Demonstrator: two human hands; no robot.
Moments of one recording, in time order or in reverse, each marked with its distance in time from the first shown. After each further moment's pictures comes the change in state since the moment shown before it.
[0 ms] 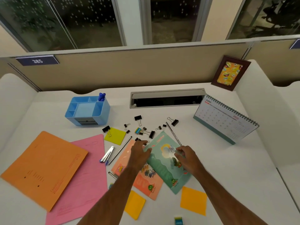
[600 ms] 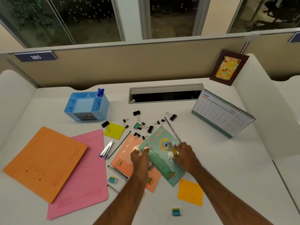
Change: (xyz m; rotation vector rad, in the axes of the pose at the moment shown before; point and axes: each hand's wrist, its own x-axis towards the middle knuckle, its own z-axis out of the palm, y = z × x) left_hand -0.055 0.003 0.039 -0.804 0.266 -0.531; right_hand -0.012 0.001 0.004 -0.574 -0.122 -0.102
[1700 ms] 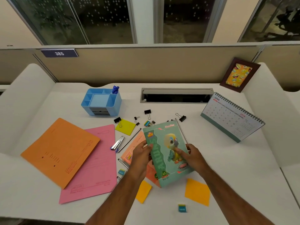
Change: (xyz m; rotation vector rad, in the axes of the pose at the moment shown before) left_hand -0.029 0.038 -0.054 -0.095 -0.395 0.129; right_hand -0.026 -0.027 -0.014 0.814 0.030 0.177
